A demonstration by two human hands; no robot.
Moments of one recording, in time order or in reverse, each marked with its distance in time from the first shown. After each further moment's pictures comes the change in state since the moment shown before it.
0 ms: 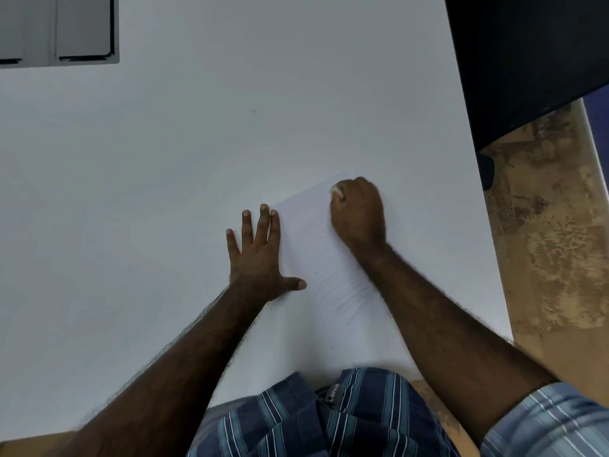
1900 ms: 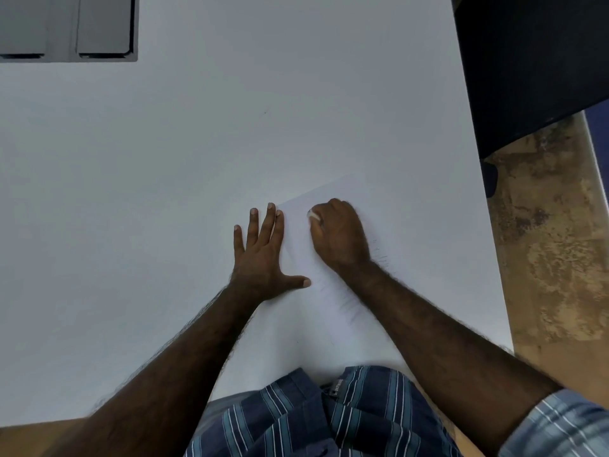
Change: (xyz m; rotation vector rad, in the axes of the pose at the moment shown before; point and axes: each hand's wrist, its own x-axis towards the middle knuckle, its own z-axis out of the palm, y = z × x) left_hand -0.001 -0.017 0.013 -0.082 0.082 0.087; right_hand -0.033 -0.038 0.007 0.094 -0.209 -0.068
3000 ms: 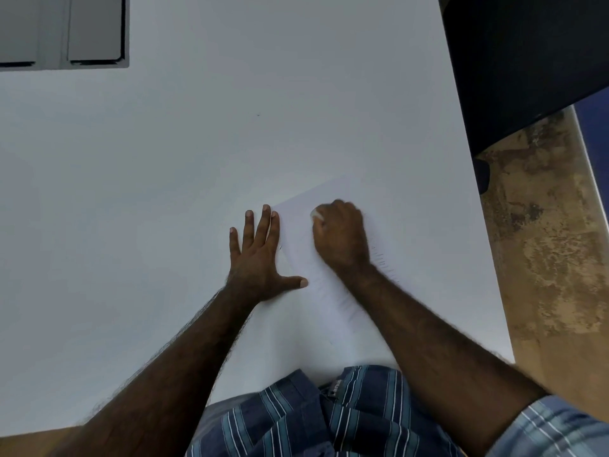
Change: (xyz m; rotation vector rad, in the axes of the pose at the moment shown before) left_hand -0.001 0.001 -0.002 0.000 -0.008 0.004; right_hand -0.005 0.004 -0.005 -0.112 0.057 0.044
